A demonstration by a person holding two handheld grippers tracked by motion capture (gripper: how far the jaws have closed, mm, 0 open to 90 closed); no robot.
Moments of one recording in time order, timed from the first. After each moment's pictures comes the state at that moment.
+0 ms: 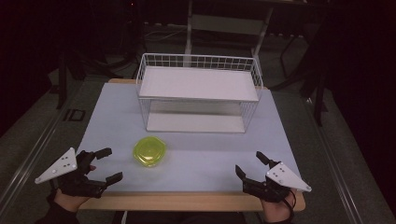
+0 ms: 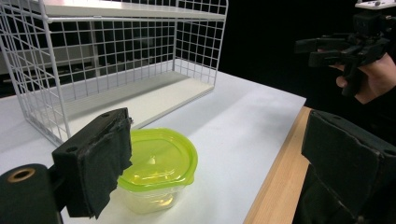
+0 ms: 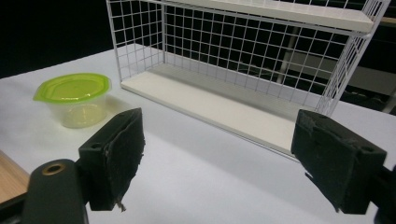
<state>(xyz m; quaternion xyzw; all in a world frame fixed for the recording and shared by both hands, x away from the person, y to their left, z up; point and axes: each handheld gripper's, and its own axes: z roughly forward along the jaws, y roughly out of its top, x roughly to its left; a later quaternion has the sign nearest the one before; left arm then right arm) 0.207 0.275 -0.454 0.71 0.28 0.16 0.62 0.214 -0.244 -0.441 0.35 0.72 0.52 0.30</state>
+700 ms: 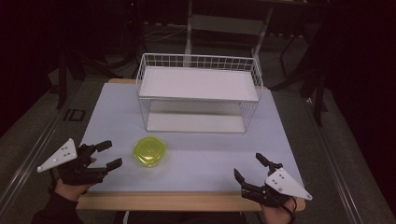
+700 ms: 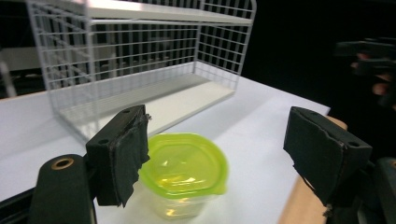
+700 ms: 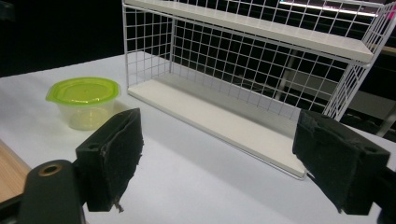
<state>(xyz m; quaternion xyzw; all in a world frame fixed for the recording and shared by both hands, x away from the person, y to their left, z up) 0.232 0.285 -0.455 0.70 0.32 0.17 0.62 0.201 -0.239 -0.435 0.32 0.72 0.53 0.33</state>
